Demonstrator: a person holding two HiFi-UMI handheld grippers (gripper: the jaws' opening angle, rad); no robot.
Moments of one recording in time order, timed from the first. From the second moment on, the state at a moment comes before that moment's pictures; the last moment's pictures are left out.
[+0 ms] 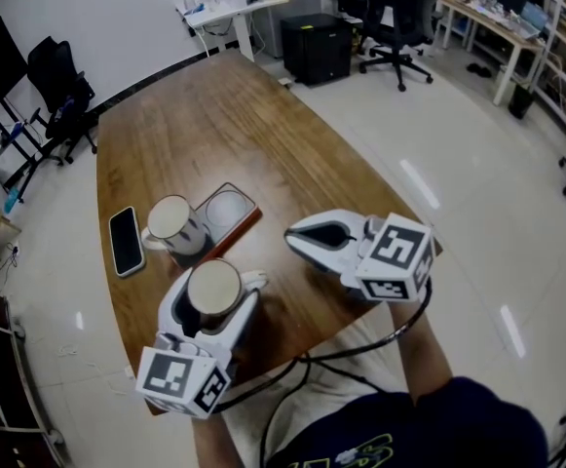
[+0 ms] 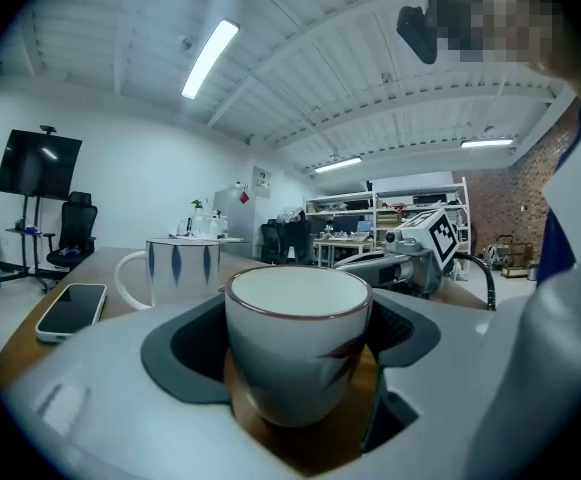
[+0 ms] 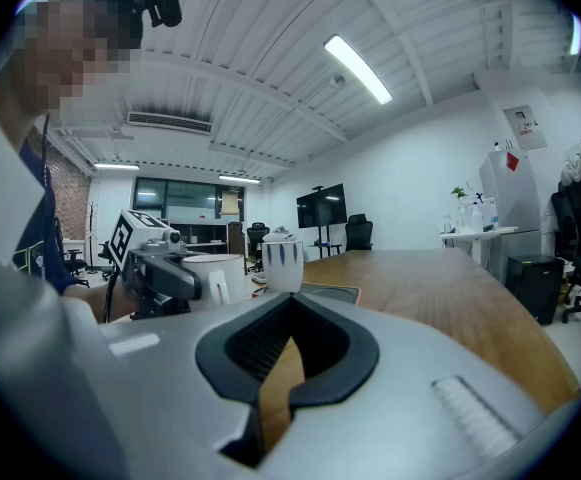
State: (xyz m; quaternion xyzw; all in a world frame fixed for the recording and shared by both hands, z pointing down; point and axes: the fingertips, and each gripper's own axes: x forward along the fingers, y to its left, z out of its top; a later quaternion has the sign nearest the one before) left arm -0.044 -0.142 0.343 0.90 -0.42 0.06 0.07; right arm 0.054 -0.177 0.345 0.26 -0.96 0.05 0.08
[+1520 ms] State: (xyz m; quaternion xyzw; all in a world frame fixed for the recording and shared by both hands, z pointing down) left arm -0.022 -0.317 0.338 0.62 -0.78 0.02 0.10; right arm 0.037 -0.356 0.362 0.27 -0.89 0.36 -0.02
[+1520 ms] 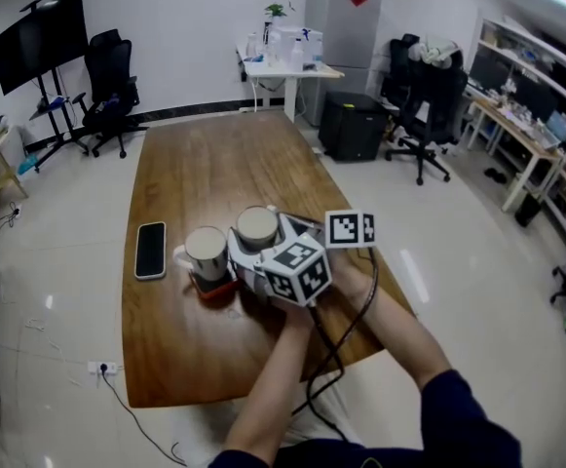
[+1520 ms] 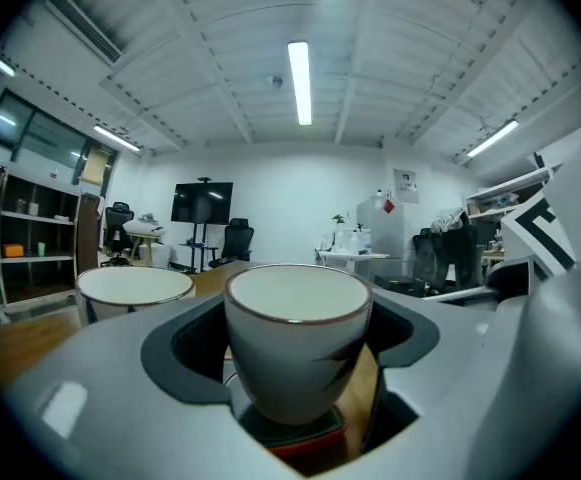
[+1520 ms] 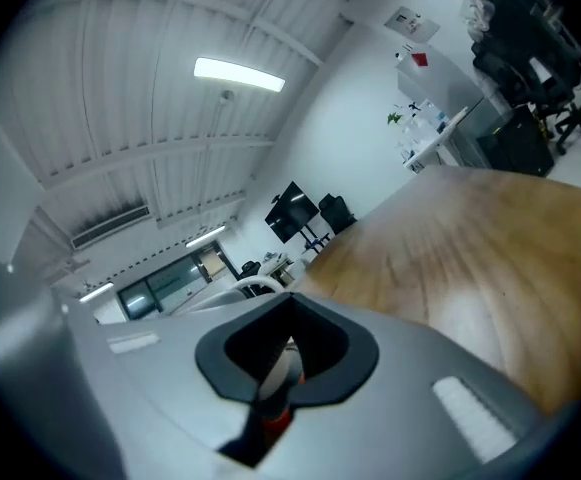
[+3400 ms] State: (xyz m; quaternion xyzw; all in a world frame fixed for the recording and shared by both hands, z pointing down) left arm -0.058 -0.176 0.340 0.73 -0.67 -0.01 0.11; right arm 0.056 -0.336 0.285 0.21 -0.97 0.15 -0.02
